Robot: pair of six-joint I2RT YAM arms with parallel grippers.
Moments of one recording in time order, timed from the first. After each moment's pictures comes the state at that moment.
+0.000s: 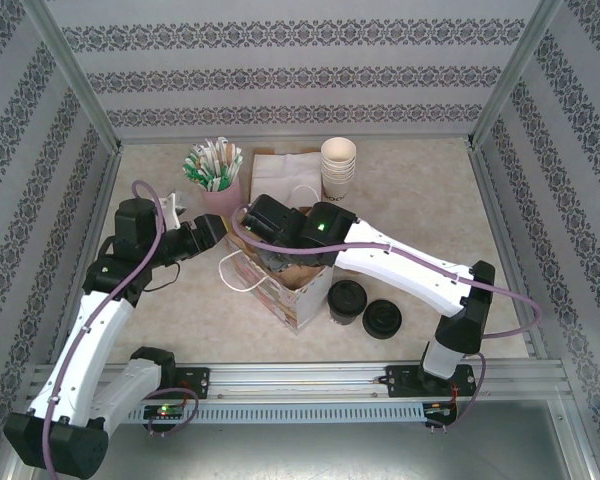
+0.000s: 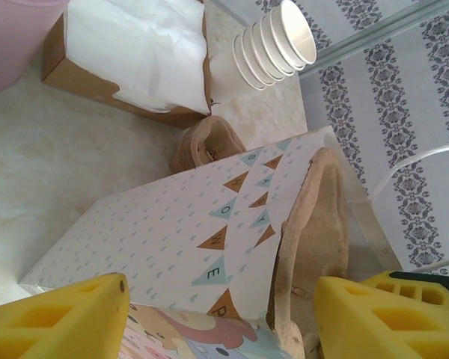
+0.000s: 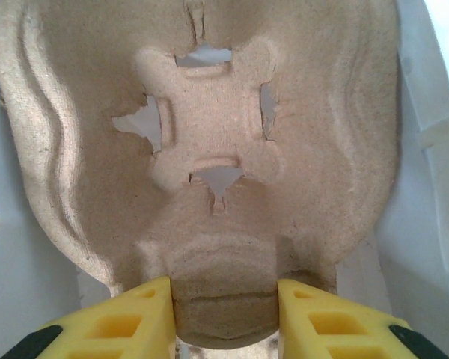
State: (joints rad) left arm -0.14 0.87 0.90 -0.59 0.54 -0.68; right arm 1.10 1.71 1.82 -1.17 0.24 0.39
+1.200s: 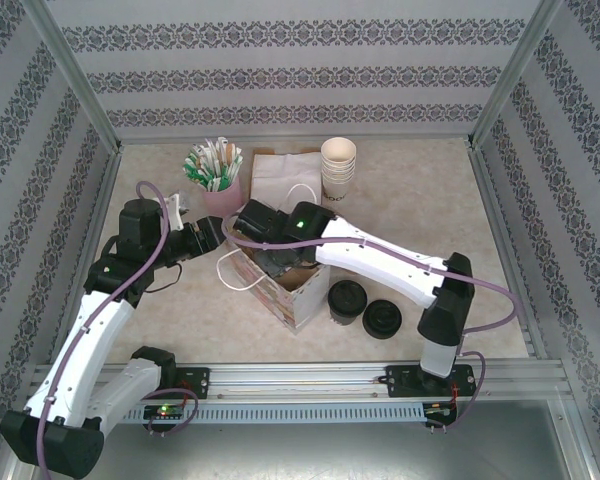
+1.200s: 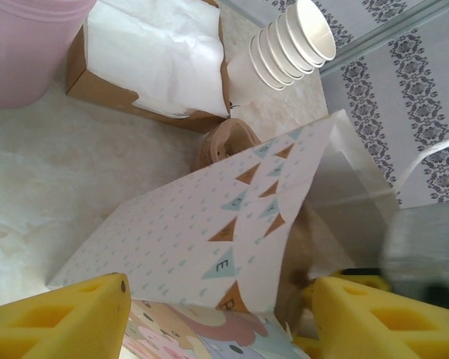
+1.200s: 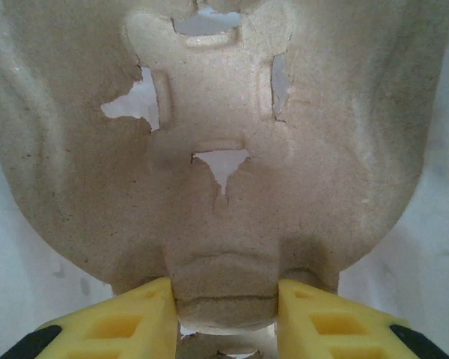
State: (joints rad) left arm -0.19 0.87 0.92 -0.62 0.45 -0.63; right arm 1.08 1.83 1.82 -1.23 0.18 0.37
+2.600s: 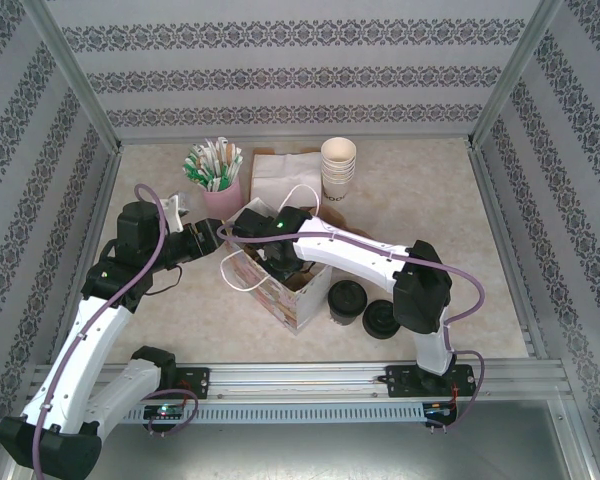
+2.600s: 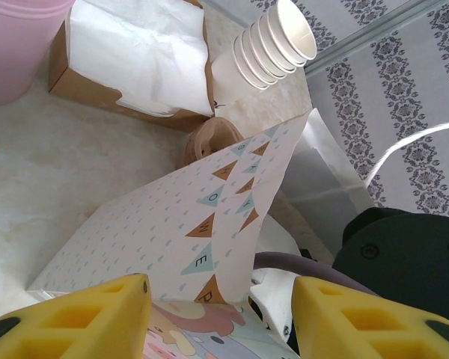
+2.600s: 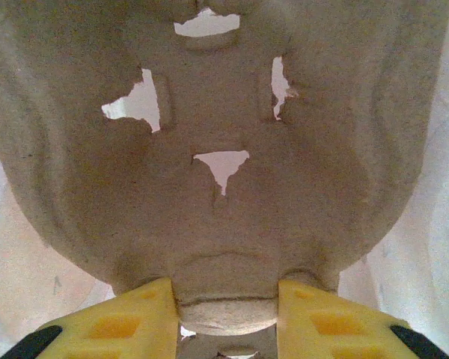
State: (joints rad) left arm -0.21 0.84 0.92 -0.62 0.45 -0.66; right arm 1.02 1.96 1.74 -1.19 0.06 0.31
